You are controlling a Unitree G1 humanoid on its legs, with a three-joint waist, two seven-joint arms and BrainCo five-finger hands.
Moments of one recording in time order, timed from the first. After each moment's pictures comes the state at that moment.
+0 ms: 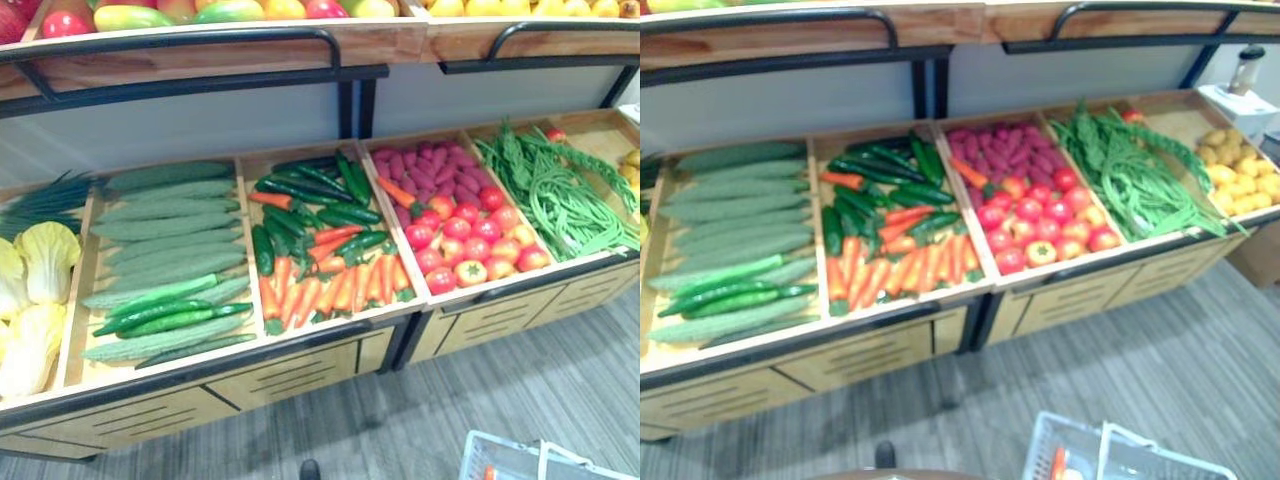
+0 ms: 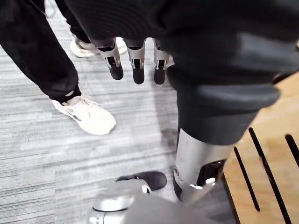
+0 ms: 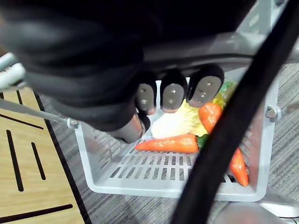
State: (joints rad) left arm 0.23 0.07 0.43 1.08 0.33 -0.01 0.21; right arm 0.10 -0.11 -0.56 1.20 -0.12 -0.03 -0.12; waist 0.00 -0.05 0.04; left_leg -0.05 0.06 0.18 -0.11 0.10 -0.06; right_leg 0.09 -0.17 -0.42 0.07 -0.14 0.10
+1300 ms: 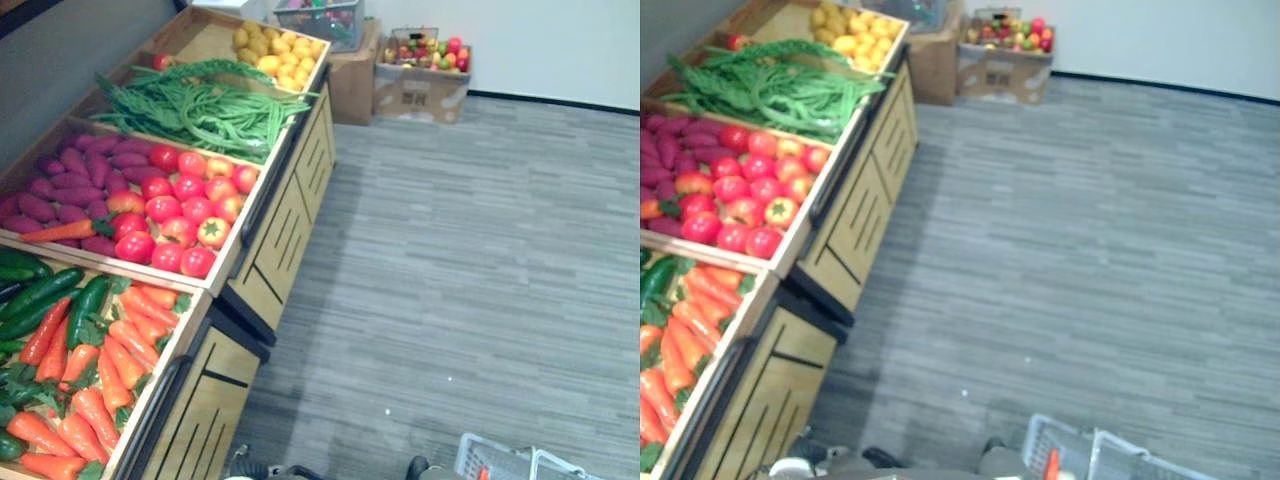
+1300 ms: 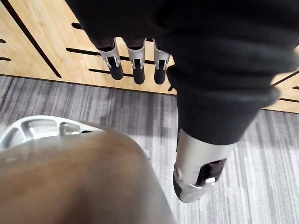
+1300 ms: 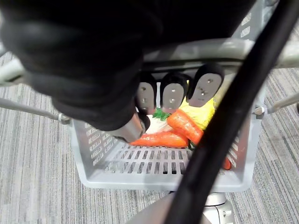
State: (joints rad) left arm 0.07 0.11 0.20 1.07 0.28 -0.04 0.18; right arm 0.14 -0.08 -0.53 1.19 -0.07 -0.03 -0.12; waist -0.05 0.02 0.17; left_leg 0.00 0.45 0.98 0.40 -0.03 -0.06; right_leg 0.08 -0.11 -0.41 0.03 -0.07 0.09
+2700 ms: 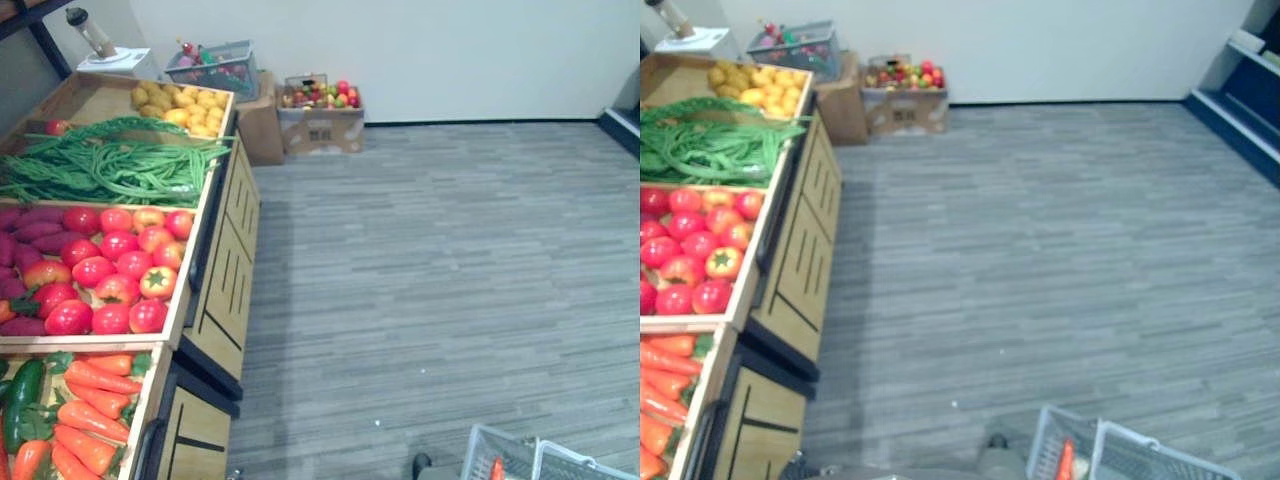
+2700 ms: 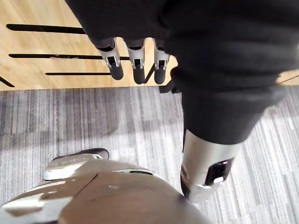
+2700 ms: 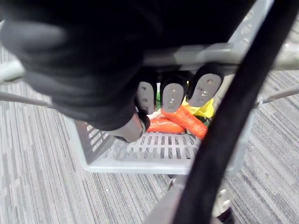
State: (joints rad) left arm 0.15 0.11 0.23 1.11 0.20 -0.09 0.16; right arm 0.14 -0.11 -0.41 1.18 0.08 -0.08 -0.08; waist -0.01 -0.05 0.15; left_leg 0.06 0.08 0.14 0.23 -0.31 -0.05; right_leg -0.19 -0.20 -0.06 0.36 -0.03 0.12
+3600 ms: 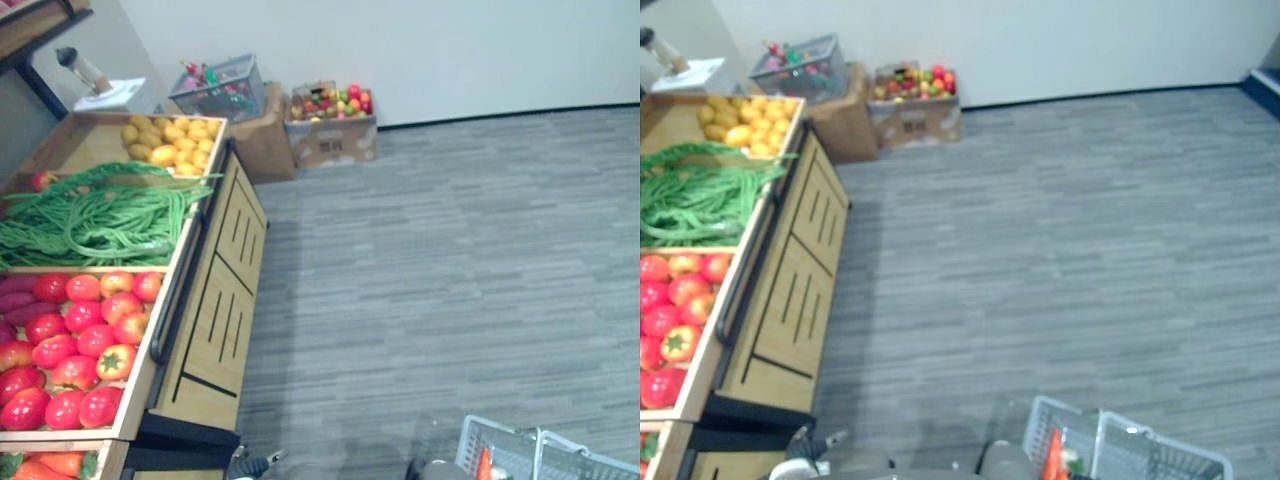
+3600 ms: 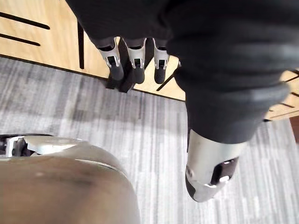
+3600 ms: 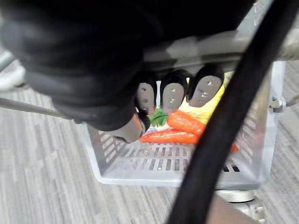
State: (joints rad) left arm 0.09 0.04 0.35 1.05 0.13 -0.11 0.15; right arm 0.13 -0.11 -0.39 1.11 0.05 -0.09 -0.09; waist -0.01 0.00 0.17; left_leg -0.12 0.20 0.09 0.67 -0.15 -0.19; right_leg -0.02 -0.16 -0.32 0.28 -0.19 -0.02
